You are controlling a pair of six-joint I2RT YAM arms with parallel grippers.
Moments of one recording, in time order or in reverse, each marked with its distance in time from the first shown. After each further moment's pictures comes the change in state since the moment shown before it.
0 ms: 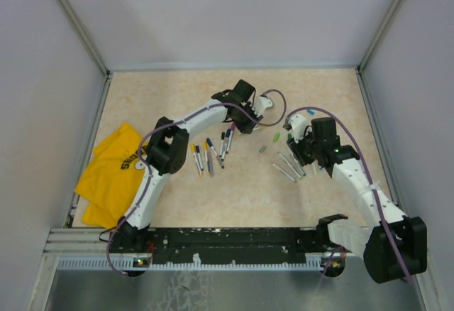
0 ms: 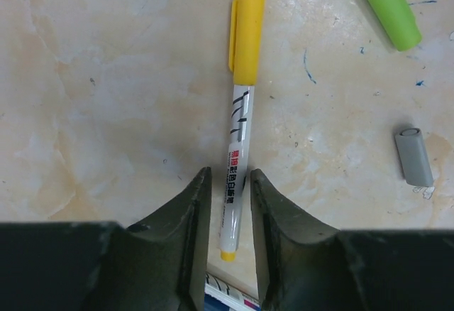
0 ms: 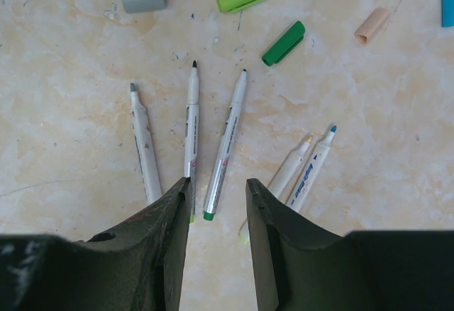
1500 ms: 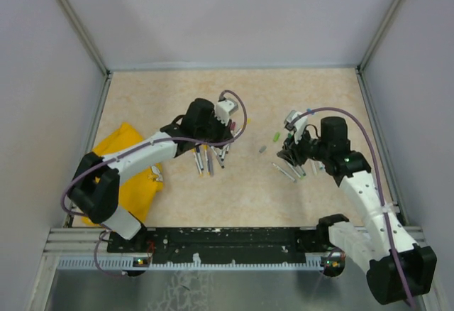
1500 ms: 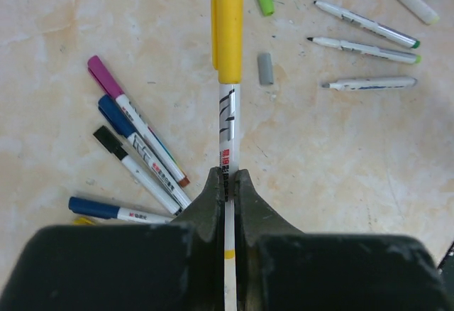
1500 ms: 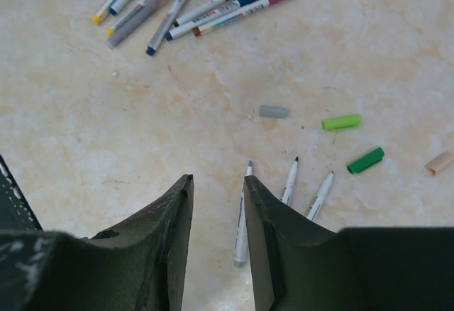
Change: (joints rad) left arm -0.010 -0.782 -0.896 0.466 -0.018 -0.417; right arm 0.000 -0.164 0.018 0.011 -0.410 0.045
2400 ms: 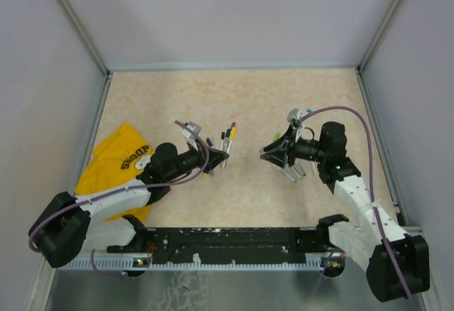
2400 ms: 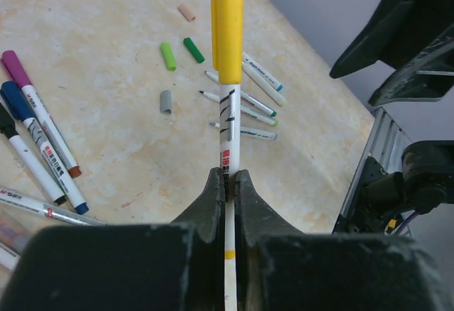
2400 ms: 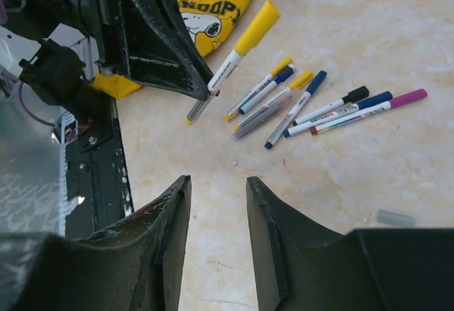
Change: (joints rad) left arm -0.029 -0.452 -0.700 0.769 0.035 -0.482; right arm 0.000 0.011 -0.180 0.576 -0.419 0.483
